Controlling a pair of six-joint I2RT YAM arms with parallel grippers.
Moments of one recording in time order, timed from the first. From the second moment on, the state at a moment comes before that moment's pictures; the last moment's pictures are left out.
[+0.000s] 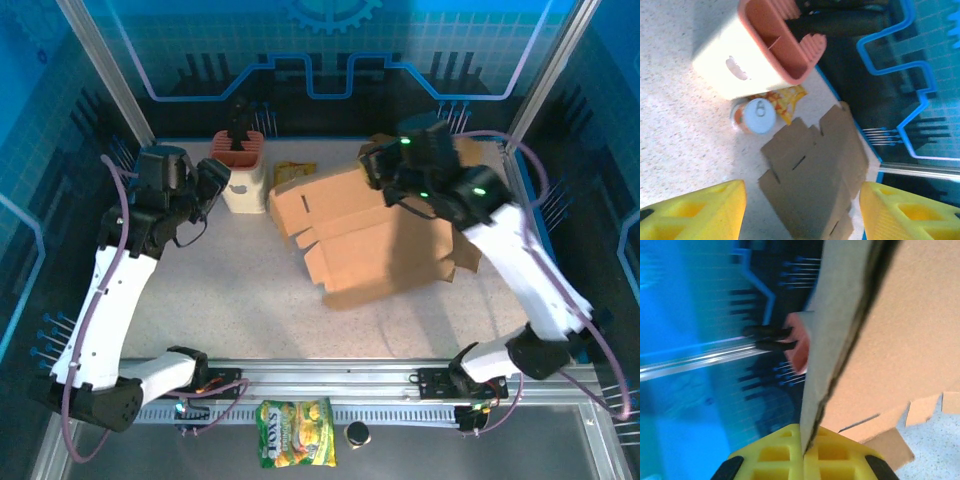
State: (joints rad) left arm -0.18 1.14 1.43 -0.92 0.00 -1.10; right arm 0.63 1.45 1.77 -0.89 0.01 1.60
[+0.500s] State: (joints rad) left arm -0.16 1.11 1.15 -0.94 0.07 -0.90; right arm 0.57 1.59 1.32 -0.32 -0.21 1.59
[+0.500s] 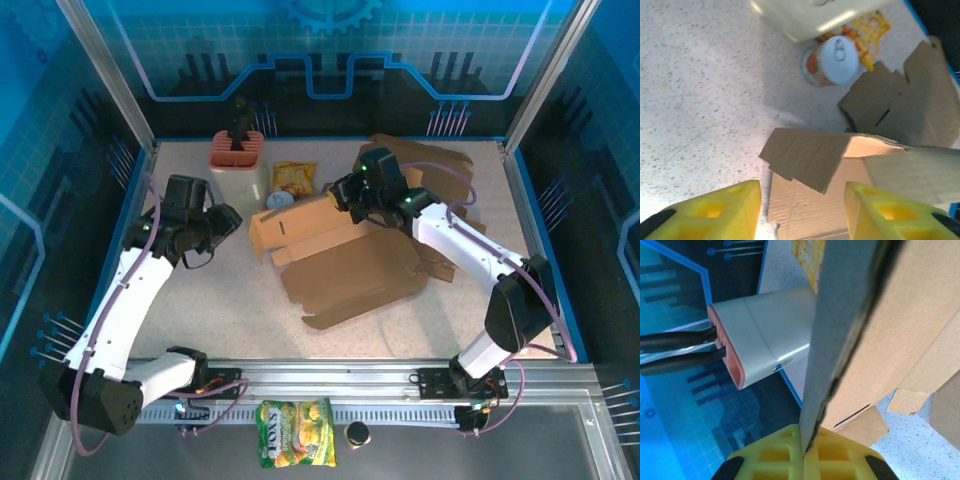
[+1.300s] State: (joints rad) left arm -0.07 1.13 0.78 -0.63 0.08 -0.76; right arm 0.50 1.60 0.97 0.30 -0.38 1.41
